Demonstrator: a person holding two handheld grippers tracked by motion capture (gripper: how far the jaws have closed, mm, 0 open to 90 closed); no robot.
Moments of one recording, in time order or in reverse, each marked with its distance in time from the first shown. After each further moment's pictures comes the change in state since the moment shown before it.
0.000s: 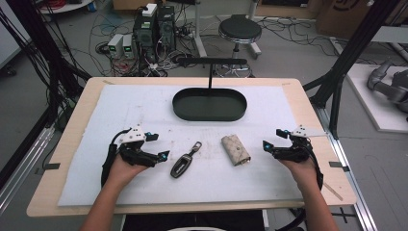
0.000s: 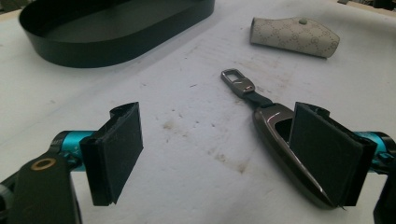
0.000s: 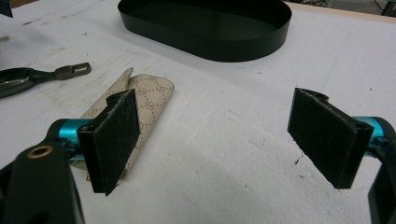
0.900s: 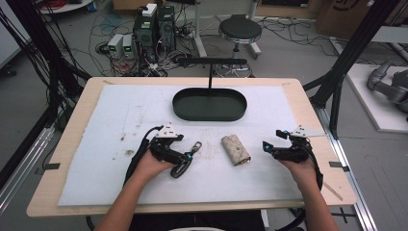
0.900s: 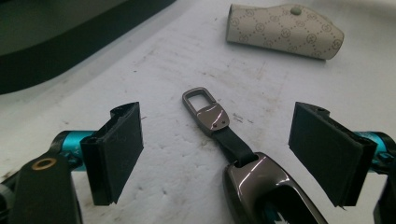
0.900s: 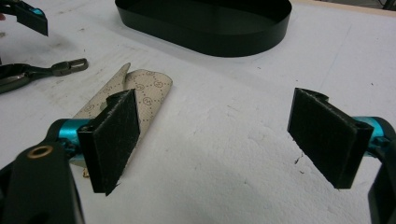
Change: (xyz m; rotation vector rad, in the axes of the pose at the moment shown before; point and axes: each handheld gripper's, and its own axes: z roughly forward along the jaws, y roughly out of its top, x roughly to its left) left arm -0.023 0.025 0.074 0.121 -0.059 0.024; right arm -0.001 -0.002 0.002 0.018 -0.004 0.003
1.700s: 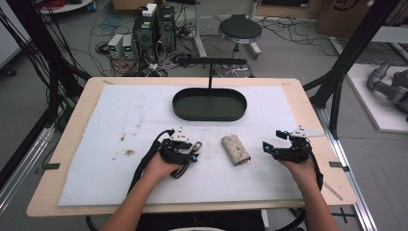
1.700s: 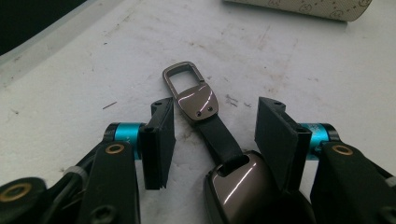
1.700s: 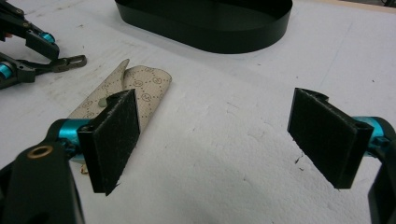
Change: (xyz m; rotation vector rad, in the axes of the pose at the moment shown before) left arm -0.011 0.001 0.019 0.119 0.025 0.026; right arm -0.001 -0.001 0.000 0.006 -0.001 -0.005
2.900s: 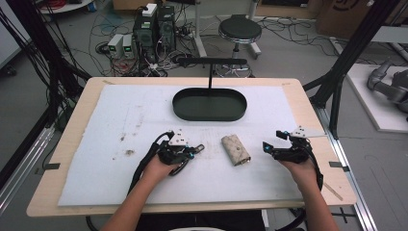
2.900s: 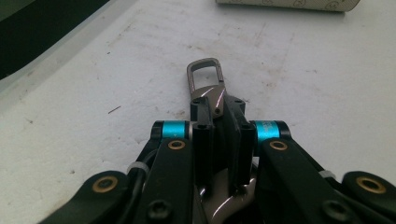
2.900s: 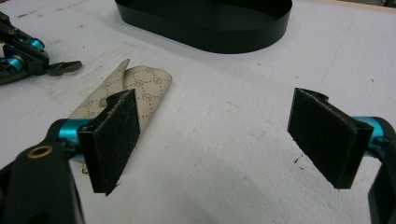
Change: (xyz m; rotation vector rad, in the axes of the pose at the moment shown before) left arm -0.005 -0.005 -0.003 -0.036 0.027 0.085; right arm 0.001 -0.001 -0.001 -0.002 -0.001 0.000
